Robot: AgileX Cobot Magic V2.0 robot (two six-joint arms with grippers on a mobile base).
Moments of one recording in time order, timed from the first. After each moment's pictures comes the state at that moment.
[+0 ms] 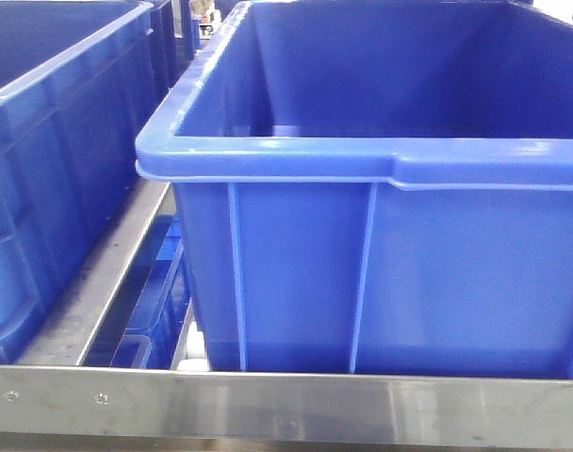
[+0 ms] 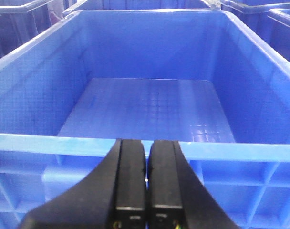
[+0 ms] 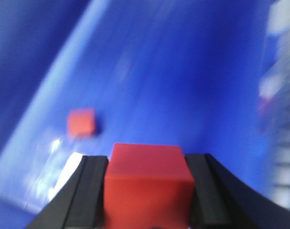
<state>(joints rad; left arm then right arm) 0.00 -0.01 0.01 -0.06 0.09 0.05 0.39 1.15 -1.12 -0.12 0.80 0.08</state>
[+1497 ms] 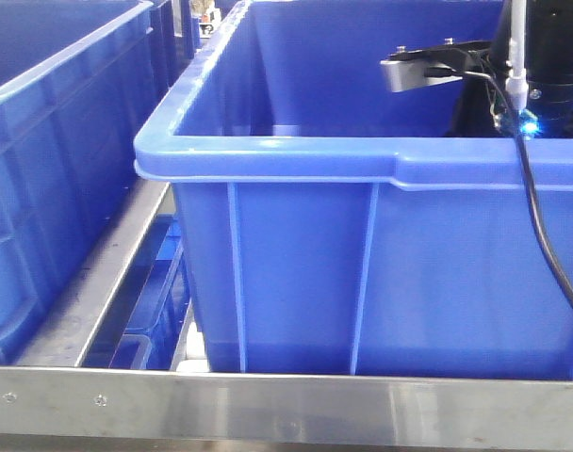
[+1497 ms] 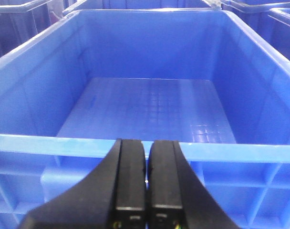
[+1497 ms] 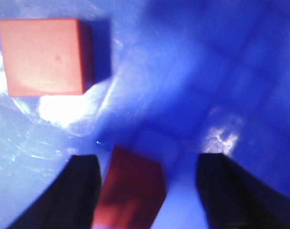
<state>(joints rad) 0.00 -0.01 0.01 -0.06 0.09 0.05 0.40 1.68 -1.14 -0.12 0.75 0.08</state>
